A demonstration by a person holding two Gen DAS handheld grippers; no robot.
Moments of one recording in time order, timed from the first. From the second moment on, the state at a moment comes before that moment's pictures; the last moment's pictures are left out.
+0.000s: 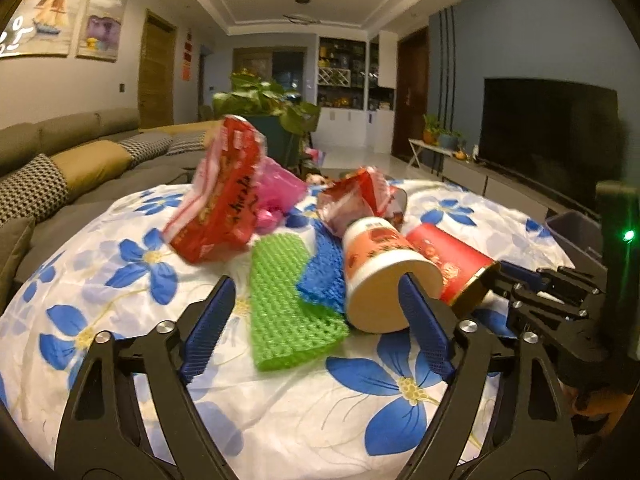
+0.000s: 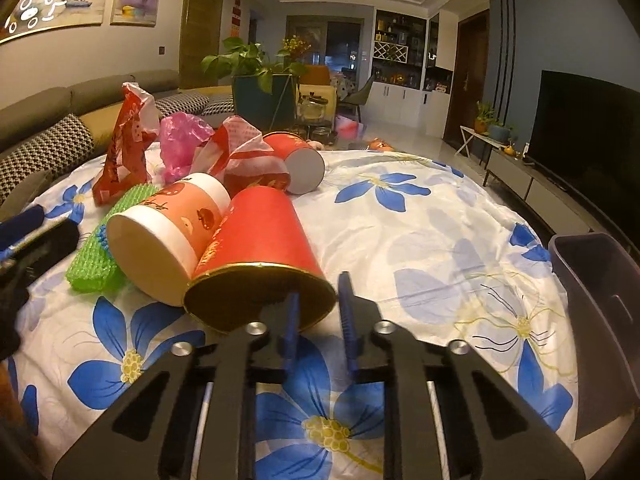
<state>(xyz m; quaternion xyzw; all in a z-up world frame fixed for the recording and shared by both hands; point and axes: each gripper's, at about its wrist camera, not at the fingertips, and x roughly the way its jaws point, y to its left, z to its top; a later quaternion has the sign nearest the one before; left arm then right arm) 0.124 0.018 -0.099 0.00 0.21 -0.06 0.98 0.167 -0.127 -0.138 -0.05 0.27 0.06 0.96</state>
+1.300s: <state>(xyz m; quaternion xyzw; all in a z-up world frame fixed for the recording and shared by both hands) 0.116 -0.034 -0.045 0.00 0.20 -0.14 0.97 0.085 -0.199 -0.087 0.00 0.18 0.02 0.98</state>
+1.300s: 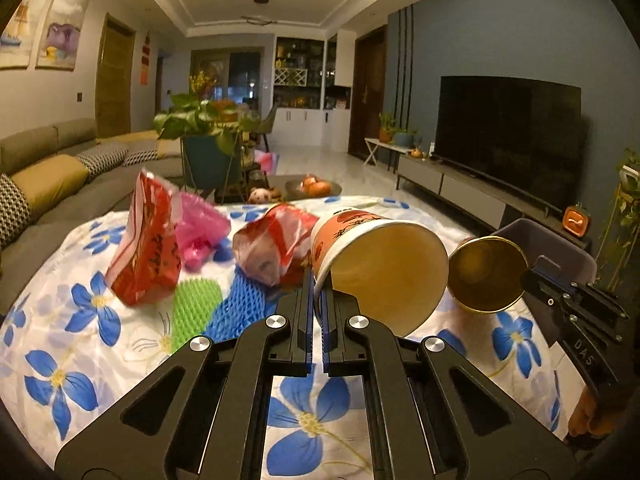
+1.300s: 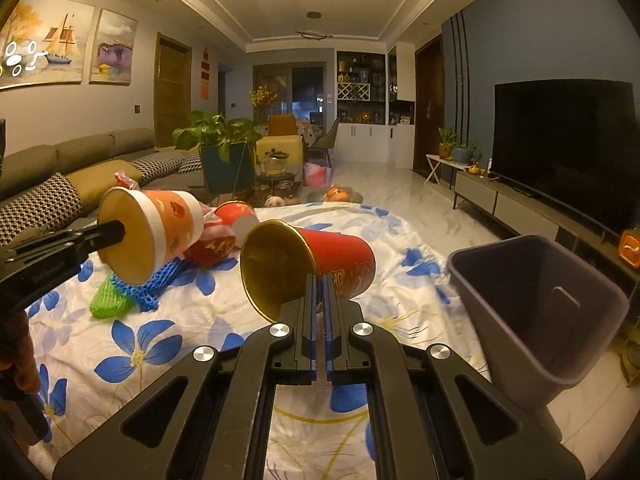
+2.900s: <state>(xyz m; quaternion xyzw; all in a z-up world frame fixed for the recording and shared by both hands) 0.131 -0.205 -0.004 0.06 0.15 -0.30 0.94 0.049 -0.306 -0.034 0.00 0.11 -0.14 0.99</state>
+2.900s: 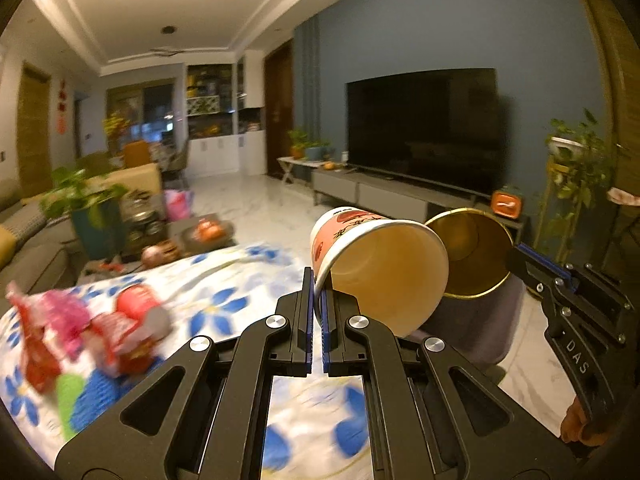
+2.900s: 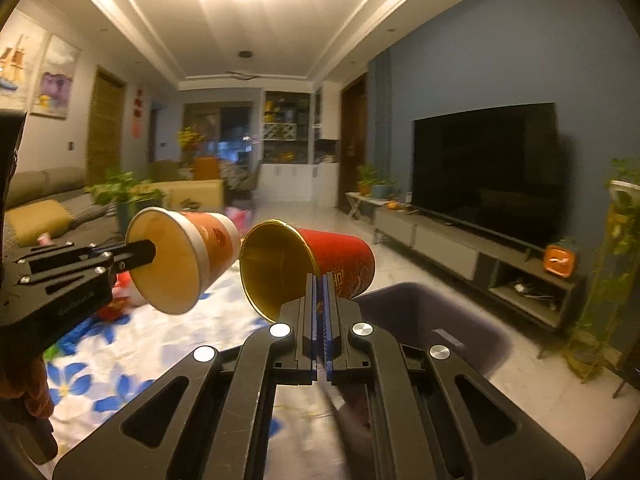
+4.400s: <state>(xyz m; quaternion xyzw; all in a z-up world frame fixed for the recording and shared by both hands) 0.183 -0.336 -0.067 0.06 0.22 -0.37 0.90 0.055 -0.398 -0.062 0.05 0.14 -0.23 0.96</state>
